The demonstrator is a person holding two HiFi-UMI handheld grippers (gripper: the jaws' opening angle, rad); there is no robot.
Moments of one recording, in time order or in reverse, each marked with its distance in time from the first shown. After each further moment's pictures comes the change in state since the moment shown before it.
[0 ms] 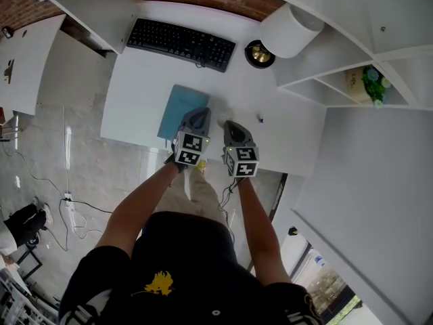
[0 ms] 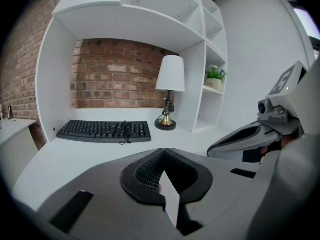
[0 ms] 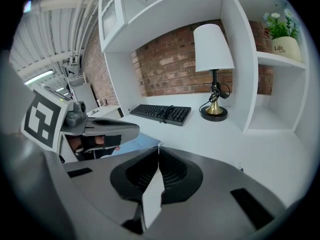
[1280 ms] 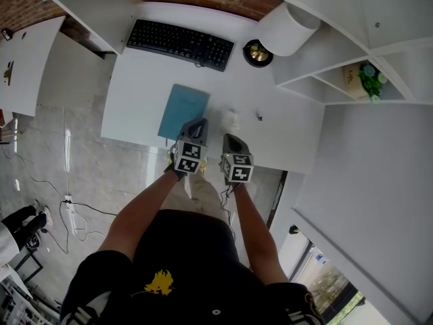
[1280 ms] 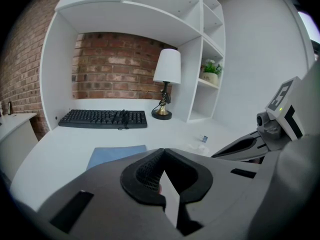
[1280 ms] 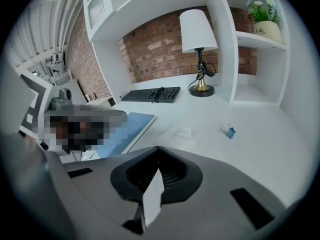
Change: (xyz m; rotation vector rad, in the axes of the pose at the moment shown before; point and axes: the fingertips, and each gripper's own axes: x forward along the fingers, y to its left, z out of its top) left arm -0.022 -0.020 -0.041 -0.027 0.078 -0.023; right arm -0.015 0.001 -0.070 0.105 0.138 -0.091
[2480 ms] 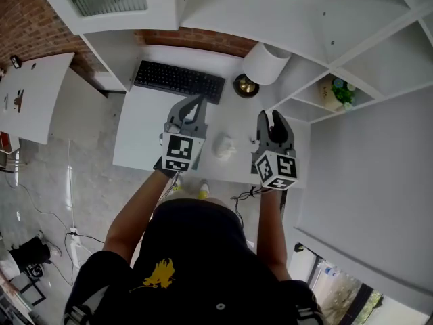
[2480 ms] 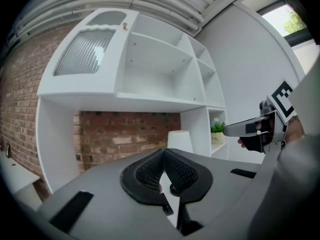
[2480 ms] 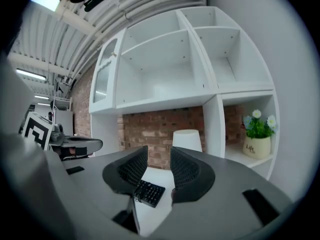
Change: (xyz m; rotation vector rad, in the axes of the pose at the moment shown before) left arm -0.124 0.051 0.290 0.191 -0.490 0.065; right arm -0.196 -0.015 0.305 -0.100 -0.688 -0.158
